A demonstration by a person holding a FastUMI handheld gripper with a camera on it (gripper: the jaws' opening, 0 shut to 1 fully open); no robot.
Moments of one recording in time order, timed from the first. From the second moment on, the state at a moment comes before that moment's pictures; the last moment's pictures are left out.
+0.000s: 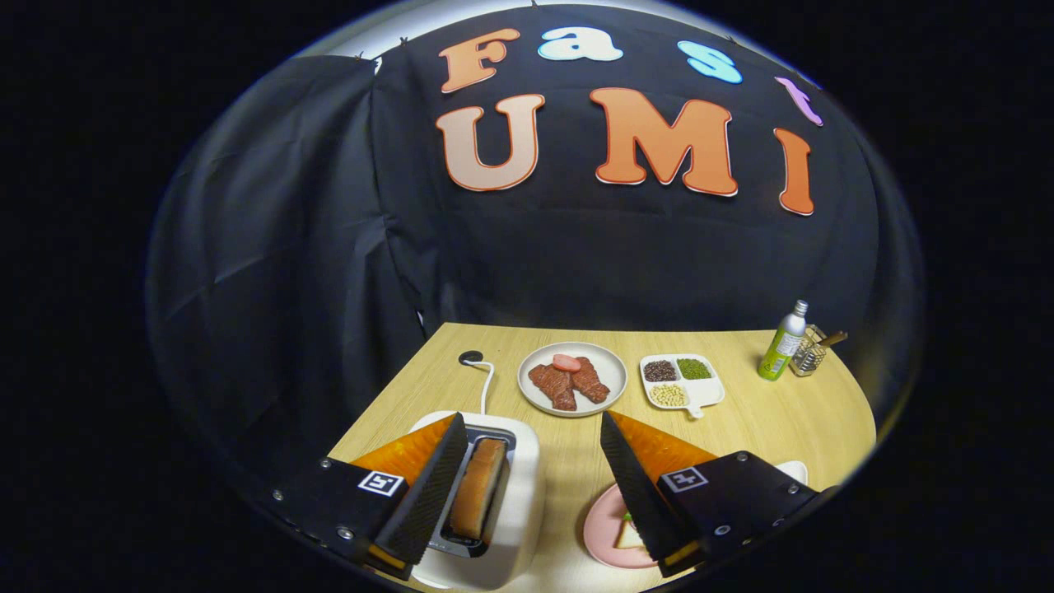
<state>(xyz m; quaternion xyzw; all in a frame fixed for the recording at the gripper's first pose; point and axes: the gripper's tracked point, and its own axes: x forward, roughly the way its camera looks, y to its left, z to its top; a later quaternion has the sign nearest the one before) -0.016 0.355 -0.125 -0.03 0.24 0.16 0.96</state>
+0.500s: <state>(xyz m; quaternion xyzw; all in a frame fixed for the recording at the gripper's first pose) -0.030 0.384 -0.156 -0.05 0.27 0.19 0.94</state>
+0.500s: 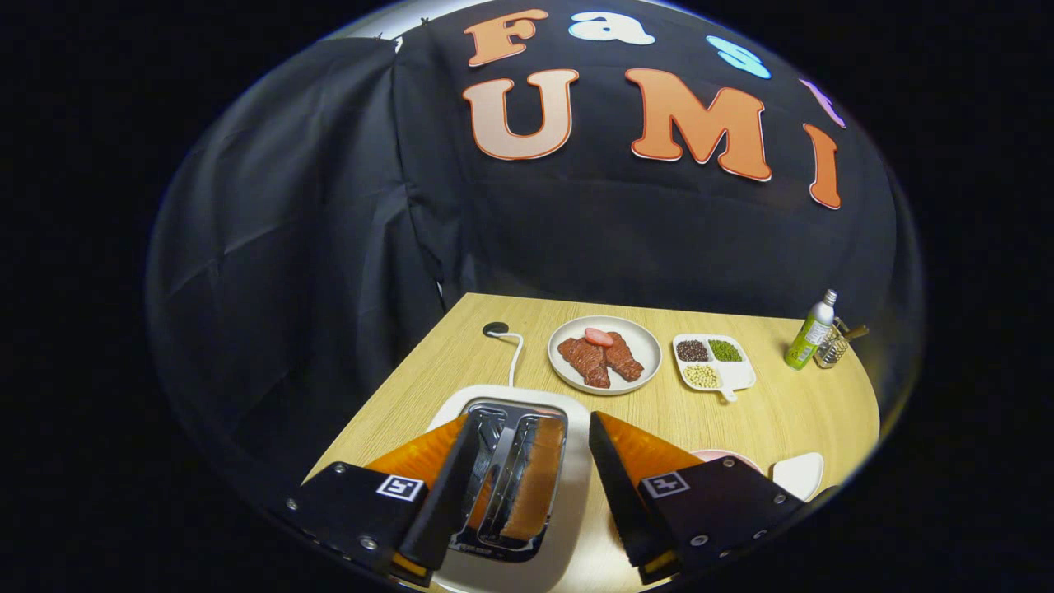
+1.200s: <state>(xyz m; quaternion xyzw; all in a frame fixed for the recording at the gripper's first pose) -0.037 0.382 -0.146 -0.02 0.28 0.20 0.94</state>
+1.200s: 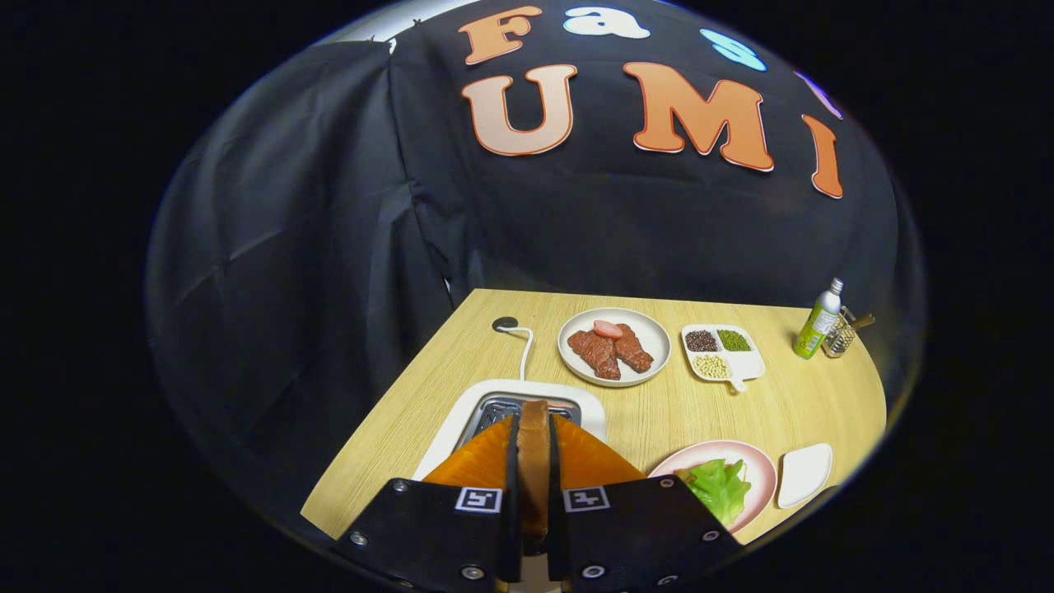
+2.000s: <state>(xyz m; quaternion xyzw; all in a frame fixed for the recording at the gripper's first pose) -0.028 0.341 -0.075 0.03 0.22 0.22 0.95</state>
